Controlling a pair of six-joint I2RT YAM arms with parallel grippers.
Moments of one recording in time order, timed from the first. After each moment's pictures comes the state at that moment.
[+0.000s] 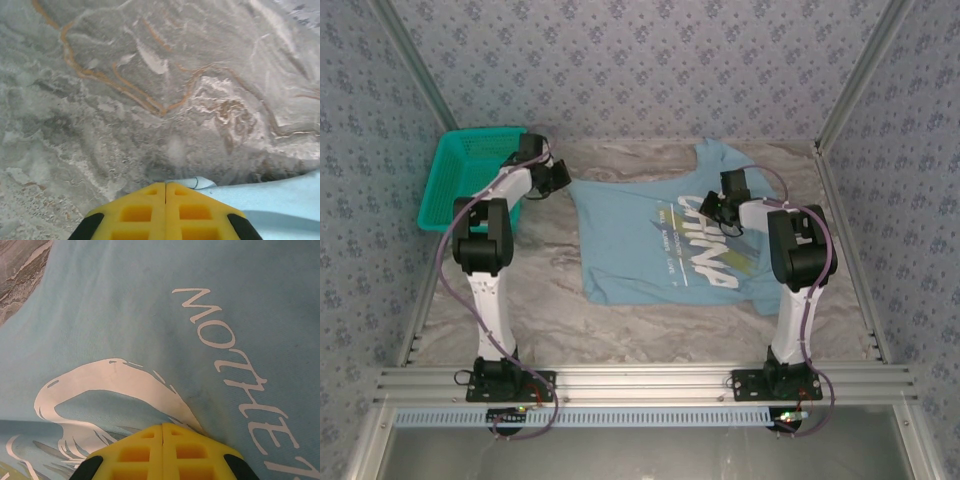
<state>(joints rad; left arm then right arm) -0.08 2.23 1.75 -0.41 0.31 -0.48 0.18 2.04 1.22 -0.04 -0.14 0.59</state>
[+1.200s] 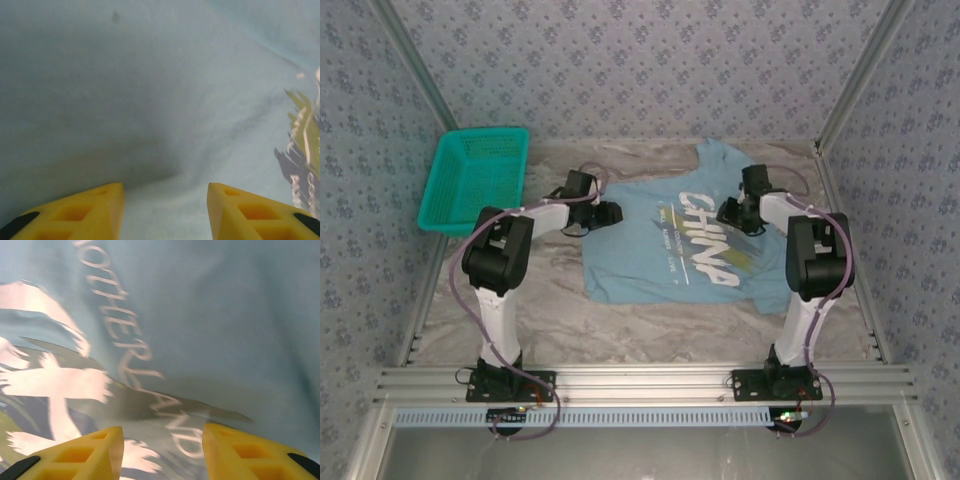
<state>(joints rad) -0.35 2.06 1.33 -0.18 0.34 -0.51 0.10 1.94 1.27 -0.43 -0.16 0.42</state>
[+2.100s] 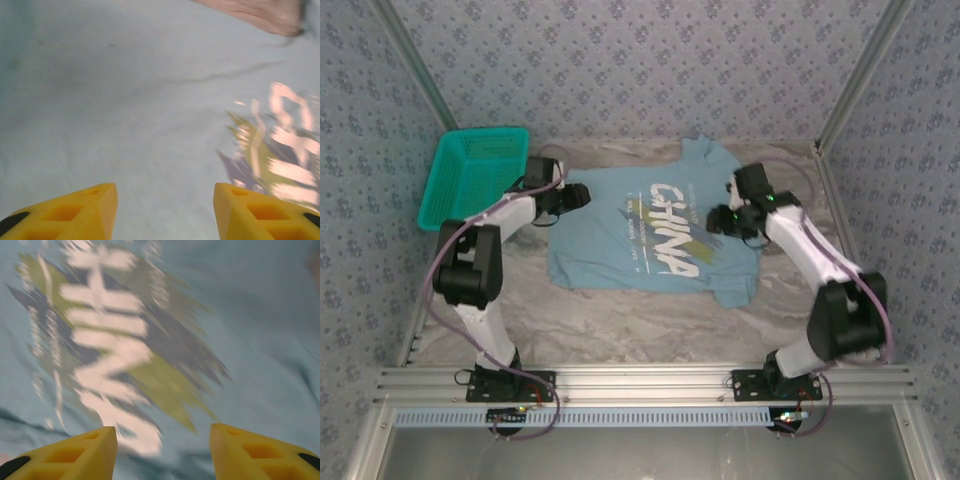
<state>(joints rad) -0.21 1.83 1.24 -0.24 0.30 -0.47 0.23 1.44 1.13 -0.79 -0.13 0.34</state>
